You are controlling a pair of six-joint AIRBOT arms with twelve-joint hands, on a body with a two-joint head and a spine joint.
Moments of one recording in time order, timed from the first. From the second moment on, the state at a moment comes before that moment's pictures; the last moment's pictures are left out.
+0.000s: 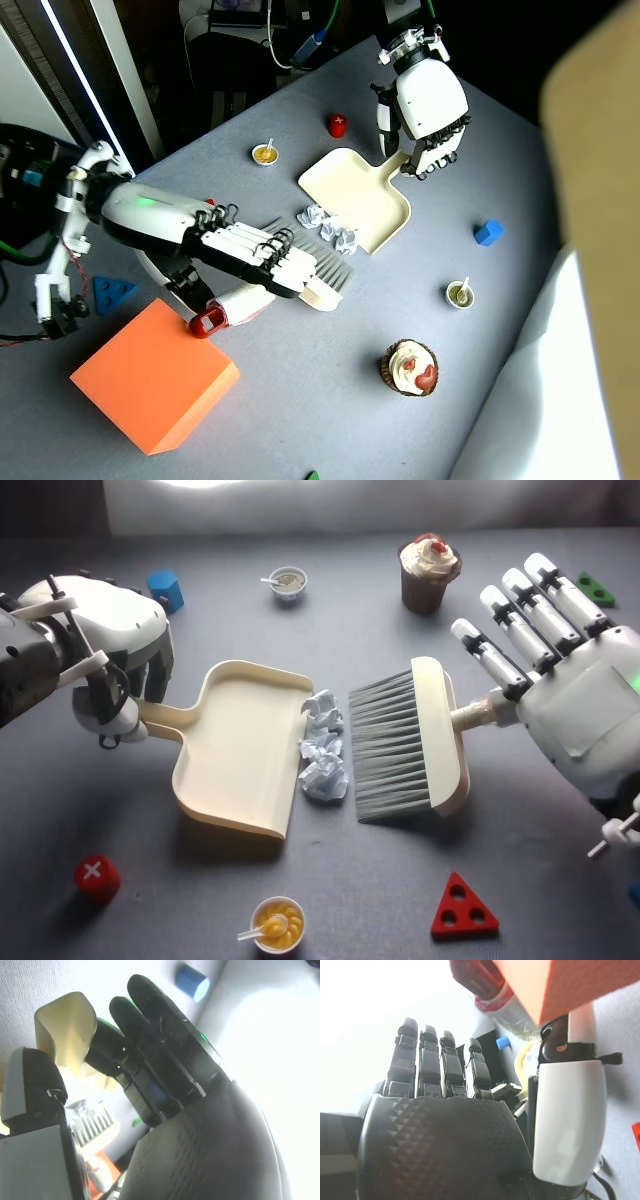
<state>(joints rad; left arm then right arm) 0.41 -1.02 1.09 -1.36 -0.46 2.35 -0.82 -1.22 0.93 0.61 1.26 -2.41</state>
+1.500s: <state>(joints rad) 0.42 -1.02 1.08 -1.36 -0.46 2.32 -0.78 -1.40 1.12 0.59 1.25 -2.37</state>
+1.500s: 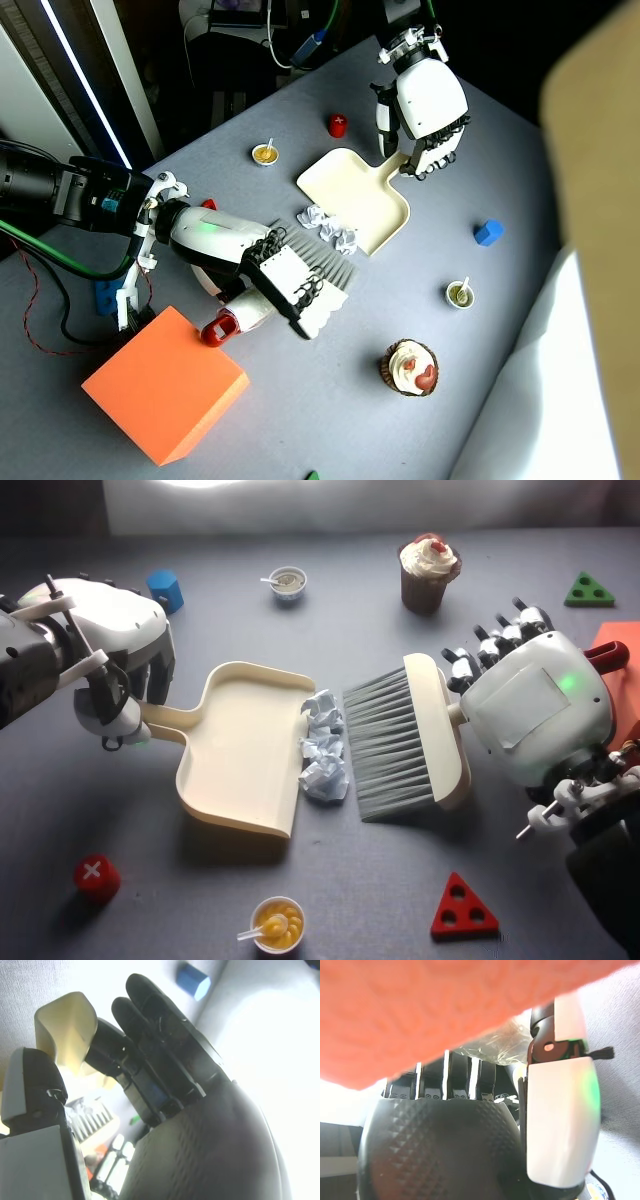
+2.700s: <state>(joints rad) 0.43 -1.02 1.08 -1.37 -0.48 2.30 -0.79 -1.33 1.10 0.60 1.25 -2.37</state>
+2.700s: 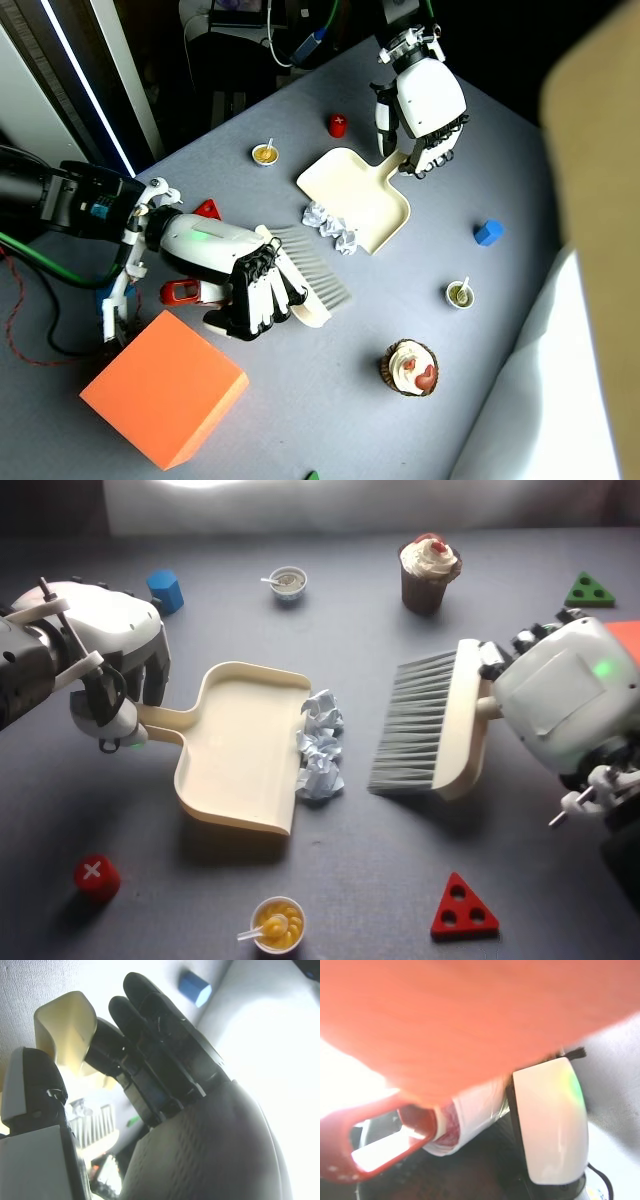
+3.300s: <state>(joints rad) 0.43 -1.02 1.08 -1.37 -0.48 2.29 -0.76 -1.23 0.92 0.61 1.19 -2.54</state>
